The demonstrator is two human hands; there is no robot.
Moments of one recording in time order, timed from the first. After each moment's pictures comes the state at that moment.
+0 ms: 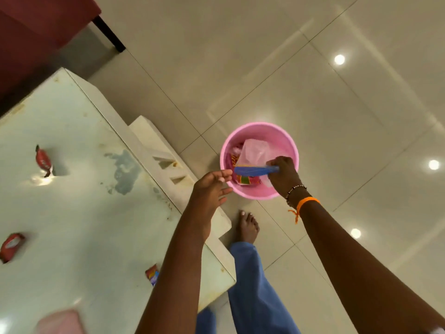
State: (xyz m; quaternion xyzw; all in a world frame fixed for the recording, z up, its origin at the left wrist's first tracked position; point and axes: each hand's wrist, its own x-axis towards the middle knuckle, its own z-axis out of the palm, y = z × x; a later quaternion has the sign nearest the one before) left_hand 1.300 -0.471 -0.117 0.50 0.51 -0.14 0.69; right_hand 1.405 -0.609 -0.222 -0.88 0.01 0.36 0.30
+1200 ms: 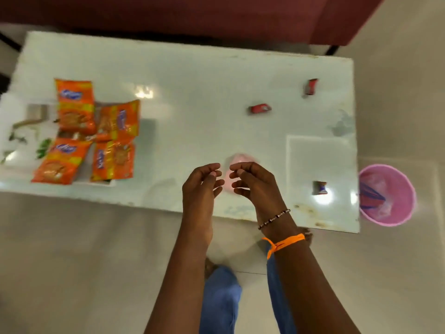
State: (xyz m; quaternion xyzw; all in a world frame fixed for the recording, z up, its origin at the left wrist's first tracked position) left_hand 0.851 -0.439 0.035 0.28 0.64 0.34 0.62; right_hand 0.953 -0.453 0.025 -0.64 -0.20 0.60 0.44
